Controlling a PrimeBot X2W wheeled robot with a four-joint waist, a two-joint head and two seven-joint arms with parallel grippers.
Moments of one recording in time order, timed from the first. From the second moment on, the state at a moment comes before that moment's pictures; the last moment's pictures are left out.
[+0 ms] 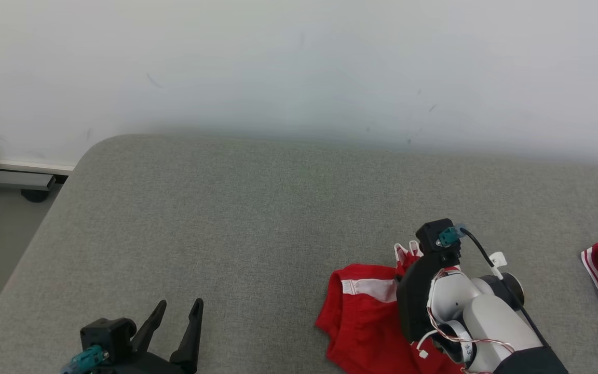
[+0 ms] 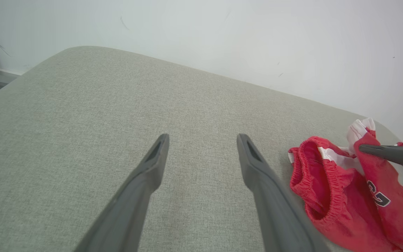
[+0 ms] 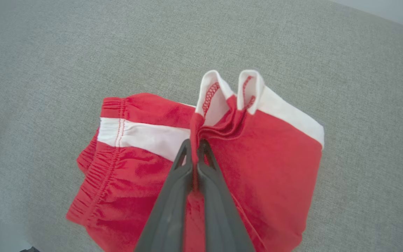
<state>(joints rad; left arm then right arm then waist) -0.07 0.25 -0.43 0.12 -0.51 0.12 0.01 -0.38 -0.05 0.29 0.47 0.32 -0.01 0.58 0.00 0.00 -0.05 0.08</state>
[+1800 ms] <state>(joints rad) -0.05 0.24 -0.43 0.12 -0.52 0.12 0.00 -0.19 -0.11 0.19 0.33 0.39 -0.12 0.50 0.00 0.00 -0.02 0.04</state>
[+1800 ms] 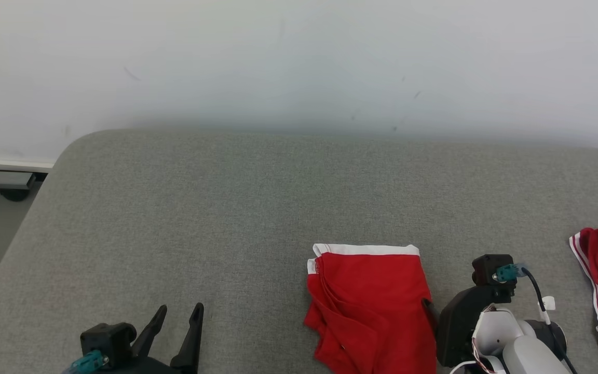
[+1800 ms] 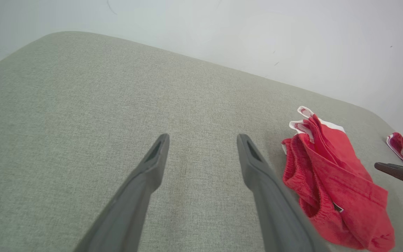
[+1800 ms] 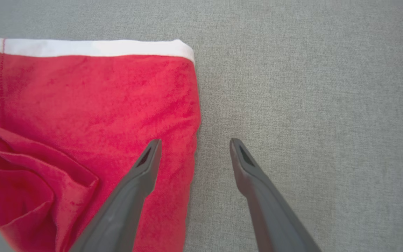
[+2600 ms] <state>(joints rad) -0.08 0.24 -0.43 0.12 -0.51 0.12 0.01 -0.21 -0.06 0.13 0.46 0.38 -0.12 0.52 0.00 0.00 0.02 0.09</state>
